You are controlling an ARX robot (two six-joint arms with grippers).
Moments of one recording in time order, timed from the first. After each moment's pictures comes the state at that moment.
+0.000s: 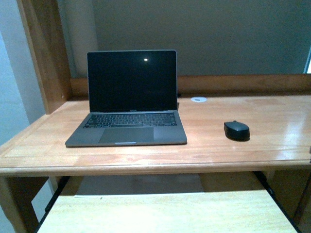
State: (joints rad) left arm 0.00 0.00 0.01 0.00 0.00 -0.01; right arm 0.05 1.57 0.37 1.17 0.05 0.00
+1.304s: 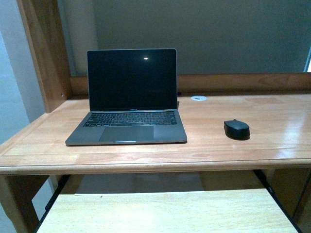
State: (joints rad) left arm 0.00 0.00 0.01 0.00 0.00 -0.01; right arm 0.00 0.55 0.02 0.54 0.00 0.00
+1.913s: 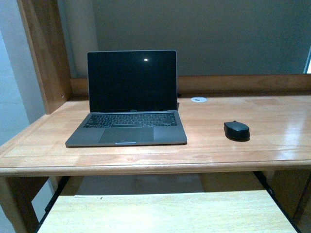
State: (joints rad) left arm 0.00 0.00 0.01 0.00 0.00 -0.01; right arm 0.00 0.29 0.02 0.30 0.00 0.00
